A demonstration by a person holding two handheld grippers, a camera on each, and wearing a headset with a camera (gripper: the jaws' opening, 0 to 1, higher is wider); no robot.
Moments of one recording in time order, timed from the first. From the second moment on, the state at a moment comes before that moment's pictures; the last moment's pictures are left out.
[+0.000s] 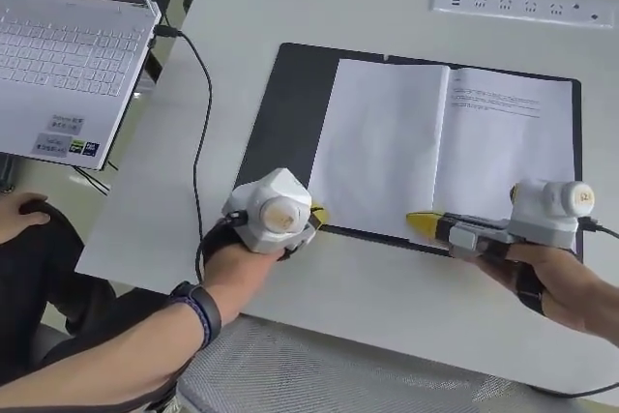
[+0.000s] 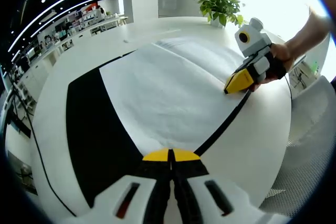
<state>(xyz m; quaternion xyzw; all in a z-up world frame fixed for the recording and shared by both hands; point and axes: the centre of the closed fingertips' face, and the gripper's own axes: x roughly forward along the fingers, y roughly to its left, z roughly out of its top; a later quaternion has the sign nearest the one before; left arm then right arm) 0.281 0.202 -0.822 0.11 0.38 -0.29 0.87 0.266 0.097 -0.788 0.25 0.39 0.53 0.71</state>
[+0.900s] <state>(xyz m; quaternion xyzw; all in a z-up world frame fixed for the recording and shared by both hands) 0.280 0.202 -0.824 0.13 0.38 -0.30 0.86 0.255 0.095 -0.791 0.24 0.40 0.53 0.71</state>
